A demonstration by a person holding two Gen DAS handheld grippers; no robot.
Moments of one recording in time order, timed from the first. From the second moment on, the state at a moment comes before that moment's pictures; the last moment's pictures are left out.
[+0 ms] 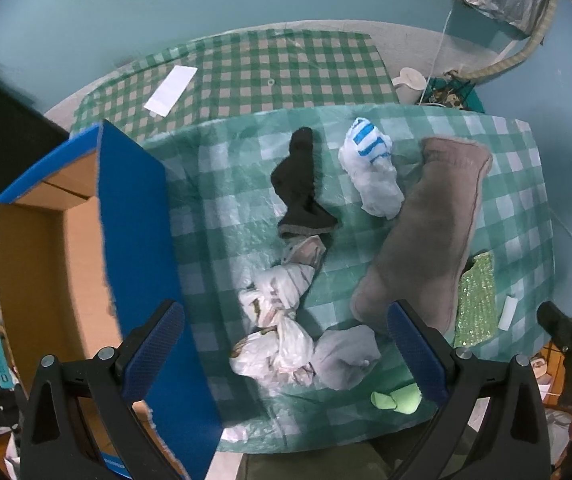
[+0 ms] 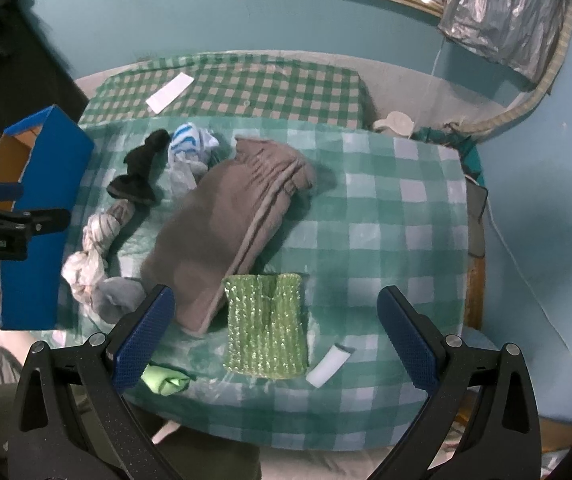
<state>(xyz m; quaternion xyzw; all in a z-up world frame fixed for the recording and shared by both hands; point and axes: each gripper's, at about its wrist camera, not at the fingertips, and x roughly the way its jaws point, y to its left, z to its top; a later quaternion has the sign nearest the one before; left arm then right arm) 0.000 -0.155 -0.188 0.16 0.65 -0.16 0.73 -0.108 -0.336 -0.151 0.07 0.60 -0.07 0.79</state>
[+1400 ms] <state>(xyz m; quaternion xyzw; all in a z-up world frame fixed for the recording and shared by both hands) -0.005 -0.103 -0.241 0.16 0.68 -0.15 0.70 -0.099 -0.328 -0.244 0.05 0.68 -0.04 0.73</state>
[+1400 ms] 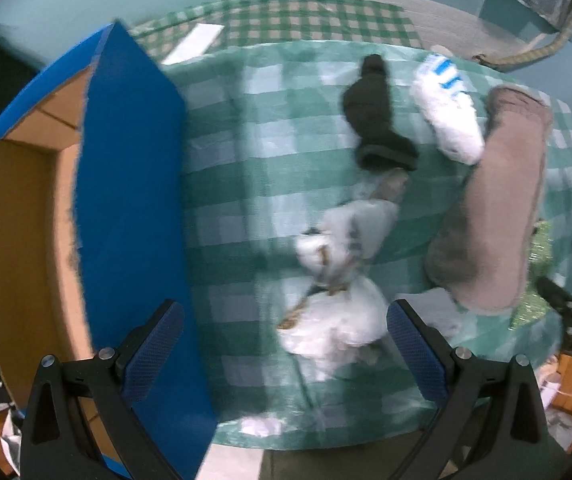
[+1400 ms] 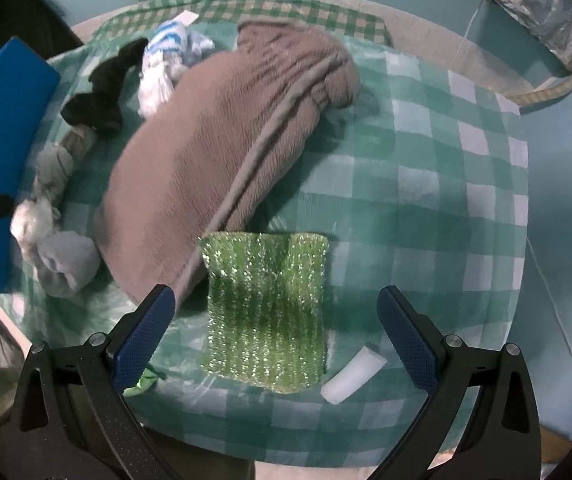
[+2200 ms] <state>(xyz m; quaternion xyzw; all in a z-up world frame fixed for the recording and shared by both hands) 0.050 -0.136 -0.310 0.18 0.70 -0.12 0.68 -0.091 -0.319 -0.278 0.06 0.70 -0.04 0.71</state>
